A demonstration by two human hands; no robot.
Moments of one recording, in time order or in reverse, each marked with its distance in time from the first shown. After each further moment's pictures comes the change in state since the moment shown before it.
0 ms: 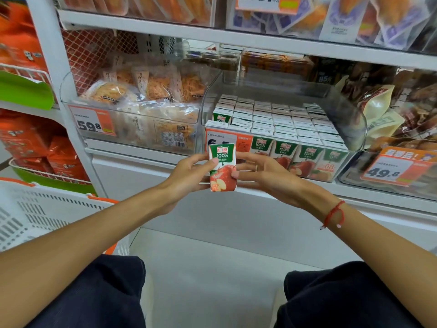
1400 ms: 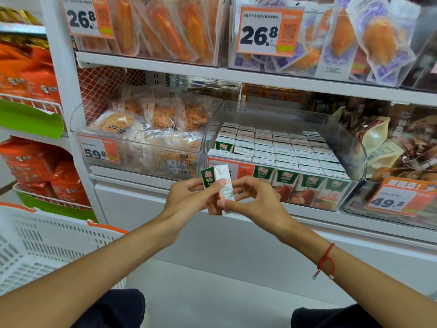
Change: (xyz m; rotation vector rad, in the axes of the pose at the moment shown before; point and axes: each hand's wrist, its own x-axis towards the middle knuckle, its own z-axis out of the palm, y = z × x) left_hand 0.003 0.001 -0.002 -0.143 0.176 0.138; right_hand 0.002 -0.003 0.027 -0.271 0.287 -0.283
